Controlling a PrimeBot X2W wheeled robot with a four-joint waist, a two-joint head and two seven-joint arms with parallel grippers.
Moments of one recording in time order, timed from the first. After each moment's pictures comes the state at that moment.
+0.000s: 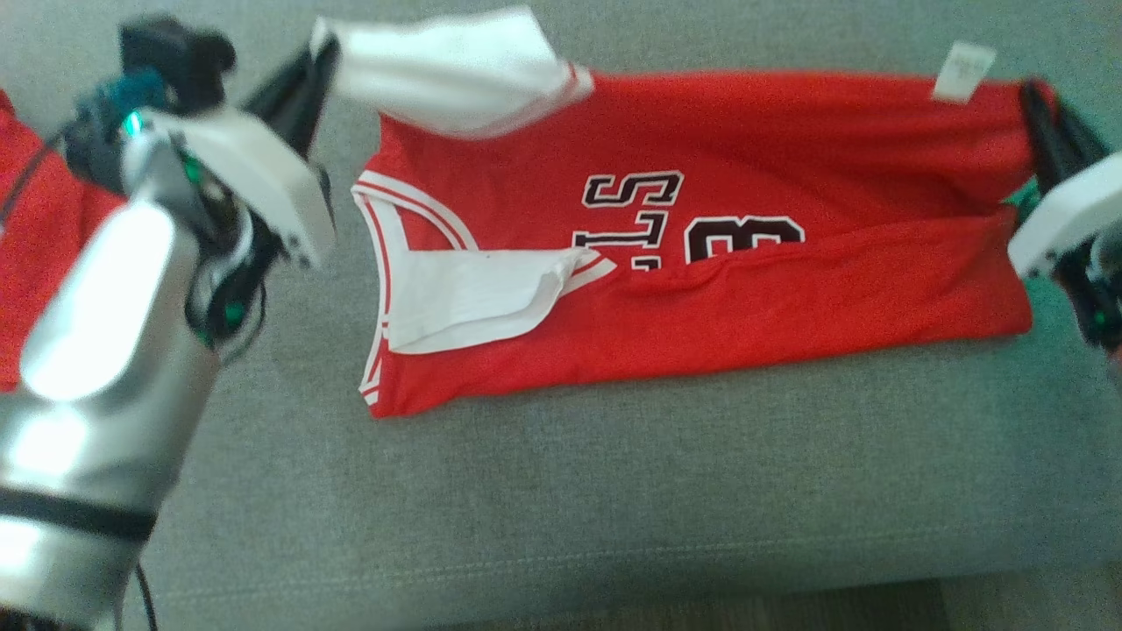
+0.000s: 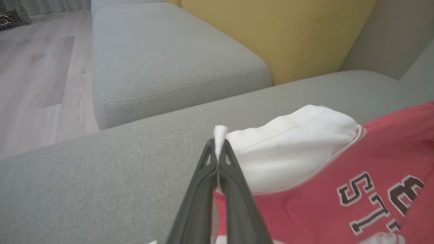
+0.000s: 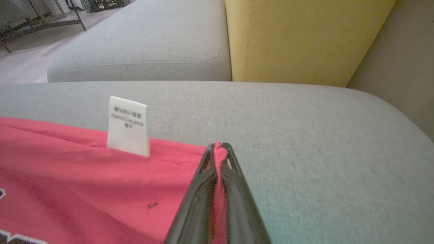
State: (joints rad) left arm -0.83 0.34 -0.56 0.51 -0.55 -0.09 0.02; right arm -0.88 -0.53 0.72 0.94 0.82 0.12 -0.20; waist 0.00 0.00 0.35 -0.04
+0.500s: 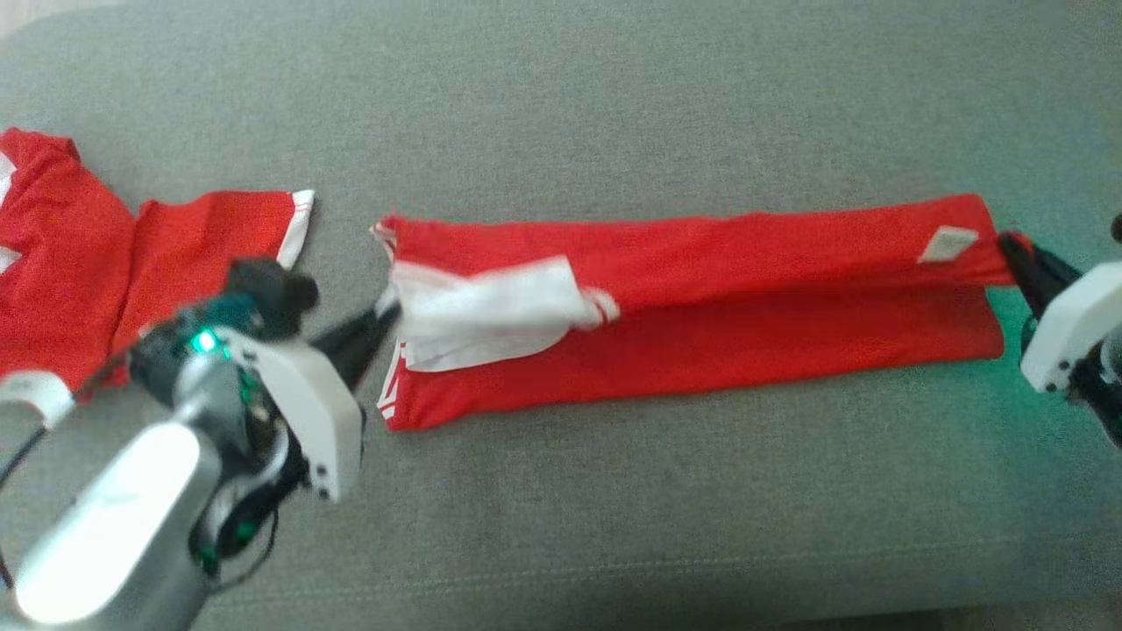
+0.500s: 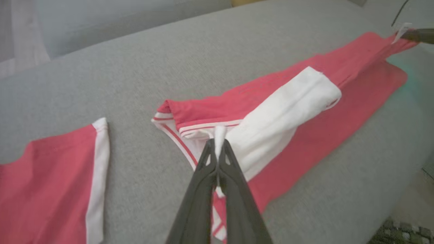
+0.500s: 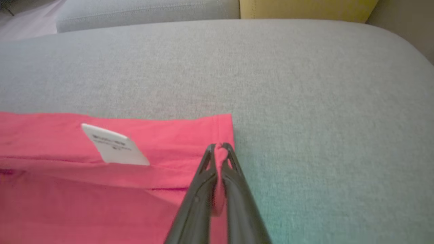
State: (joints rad) left arm -0.41 0.53 -0.63 0.03 -0.63 0.01 0.29; right arm -0.67 -0.67 0.79 0.75 0.97 0.12 0.01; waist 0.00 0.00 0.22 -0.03
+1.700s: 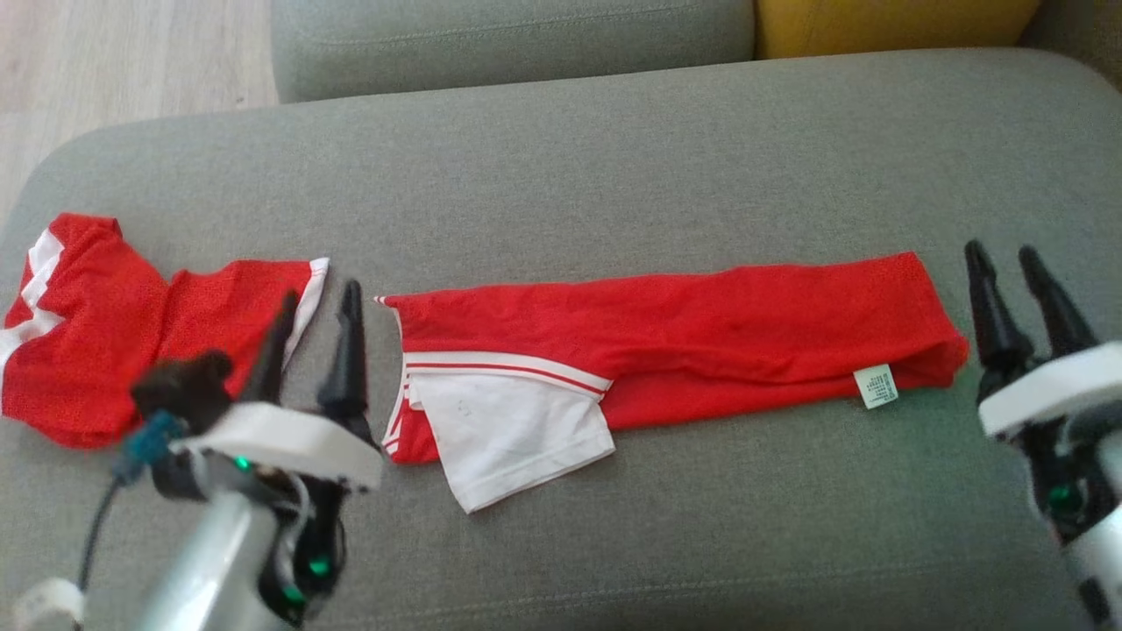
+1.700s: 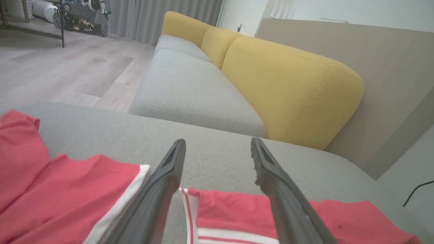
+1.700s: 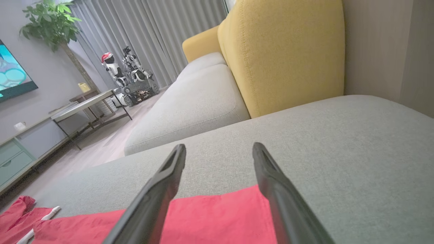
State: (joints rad) left arm -0.24 0.29 -0.44 0.15 -0.70 0.18 -0.23; right arm -0.36 -0.51 0.37 0.47 0.90 0.12 -0.15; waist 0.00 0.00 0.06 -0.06
